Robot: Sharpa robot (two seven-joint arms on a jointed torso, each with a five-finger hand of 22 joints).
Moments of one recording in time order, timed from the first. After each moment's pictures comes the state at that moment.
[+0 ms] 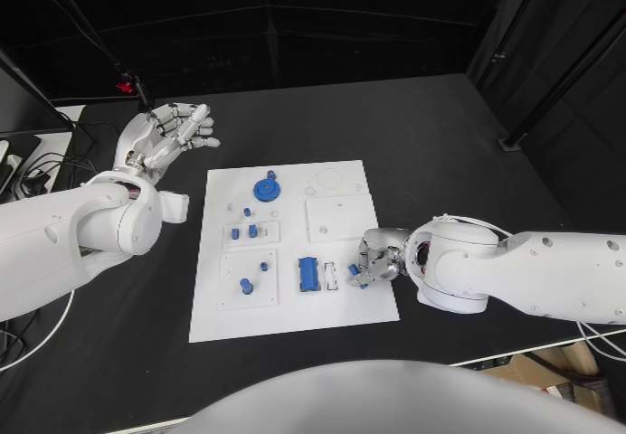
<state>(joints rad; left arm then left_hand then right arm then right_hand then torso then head) 1.31 -0.80 -0.24 1.37 -0.09 -0.43 0.63 1.22 0.04 -0.13 0.29 0.31 0.48 0.16 0.64 0.07 0.52 0.23 0.69 0.07 0.34 0.22 0.92 0.07 0.15 0.71 0.29 0.16 0.69 1.13 -0.98 -0.17 1.93 -1.24 -0.14 -0.67 1.45 0.12 -0.04 0.15 0.27 0.68 0.18 0.70 0.68 1.47 0.09 1.58 1.31 1.47 0.03 1.57 1.31 0.01 1.47 0.13 1.57 1.31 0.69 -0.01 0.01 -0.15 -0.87</state>
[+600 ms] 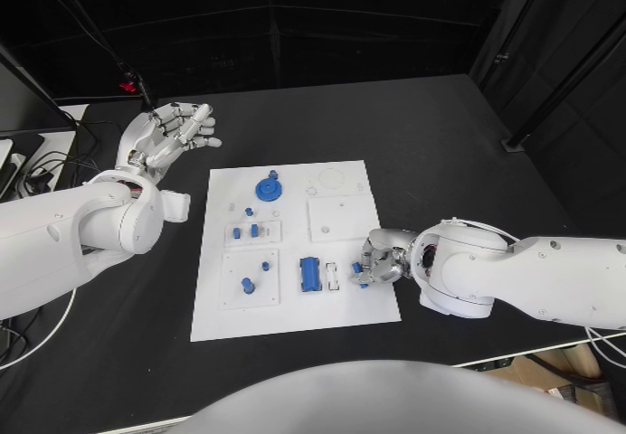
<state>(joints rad) 1.31 -0.81 -0.24 1.37 -0.09 -0.43 0.63 1.22 0.04 -0.13 0.29 0.31 0.48 0.16 0.64 0.07 0.52 0.23 0.69 0.07 0.34 0.22 0.92 0.07 0.15 0.71 0.28 0.16 0.69 1.12 -1.01 -0.18 1.95 -1.20 -0.21 -0.65 1.36 0.04 0.19 0.13 0.28 0.75 0.16 0.60 0.69 1.47 0.09 1.57 1.31 1.47 0.03 1.57 1.31 0.01 1.46 0.14 1.57 1.31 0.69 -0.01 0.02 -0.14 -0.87</state>
